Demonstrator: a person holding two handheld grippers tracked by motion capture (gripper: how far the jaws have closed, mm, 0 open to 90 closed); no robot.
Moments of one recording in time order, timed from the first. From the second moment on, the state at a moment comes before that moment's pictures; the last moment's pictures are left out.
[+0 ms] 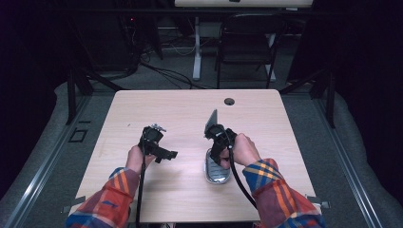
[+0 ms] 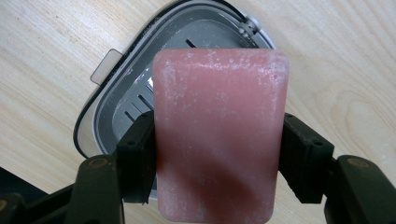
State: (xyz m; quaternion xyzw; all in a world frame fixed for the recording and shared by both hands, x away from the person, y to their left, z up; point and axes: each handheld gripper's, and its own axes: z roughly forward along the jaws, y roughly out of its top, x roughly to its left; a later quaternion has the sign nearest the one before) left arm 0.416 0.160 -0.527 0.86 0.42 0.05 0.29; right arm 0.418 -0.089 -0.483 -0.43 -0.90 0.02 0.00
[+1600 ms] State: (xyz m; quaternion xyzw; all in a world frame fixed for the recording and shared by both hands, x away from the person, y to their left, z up) left arm 0.416 0.158 -0.526 0.86 0.42 0.05 0.29; right arm 0.413 -0.138 -0.466 -0.46 -0.88 -0.09 0.03
